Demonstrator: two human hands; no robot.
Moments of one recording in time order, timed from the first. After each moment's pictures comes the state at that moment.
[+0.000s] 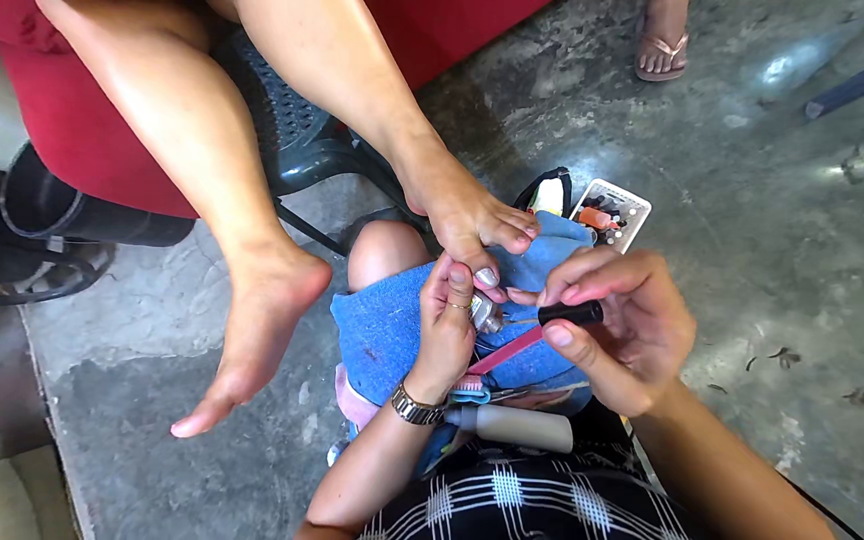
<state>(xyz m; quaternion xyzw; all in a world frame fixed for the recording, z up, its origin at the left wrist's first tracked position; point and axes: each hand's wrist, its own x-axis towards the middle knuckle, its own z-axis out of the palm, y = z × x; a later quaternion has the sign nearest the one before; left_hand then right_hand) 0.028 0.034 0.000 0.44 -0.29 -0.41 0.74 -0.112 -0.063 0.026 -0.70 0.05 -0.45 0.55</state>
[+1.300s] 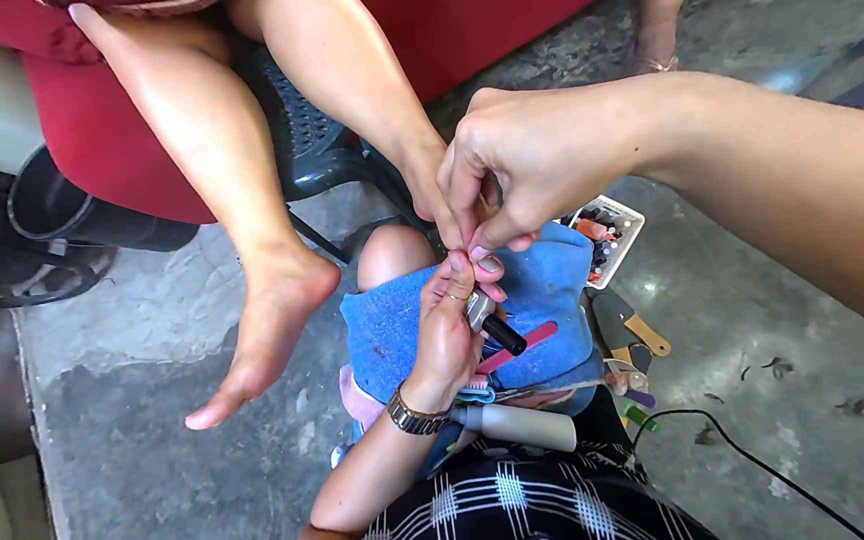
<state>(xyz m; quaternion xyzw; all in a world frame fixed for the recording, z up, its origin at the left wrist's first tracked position) 0.027 0.040 0.031 0.41 -0.14 -0.49 0.75 0.009 -0.165 0.146 -0.93 -0.15 0.08 0.33</state>
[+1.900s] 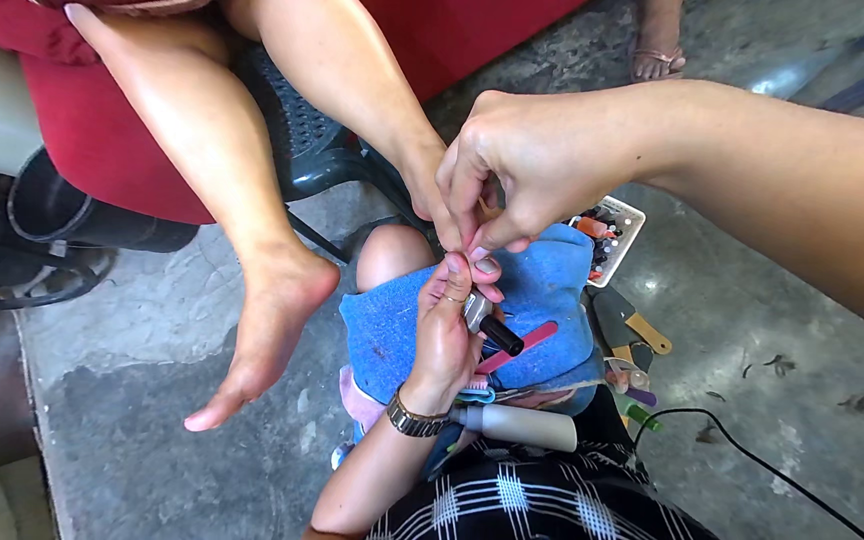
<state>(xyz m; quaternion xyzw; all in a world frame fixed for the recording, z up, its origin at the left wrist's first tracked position) 0.027 0.041 0.029 0.40 -0.13 -0.50 0.76 0.007 -0.171 0.135 -0.91 -0.20 0.05 0.35</state>
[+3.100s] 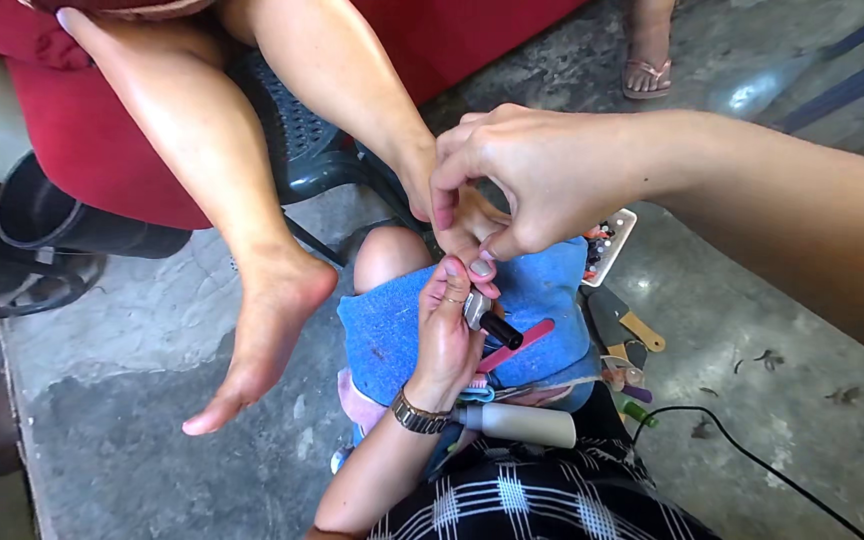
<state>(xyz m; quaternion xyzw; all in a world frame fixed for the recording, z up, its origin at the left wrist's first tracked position) 0.025 0.042 0.020 0.36 -0.14 -0.49 0.78 -0.006 -0.151 0.141 -0.96 -0.06 0.05 0.27</state>
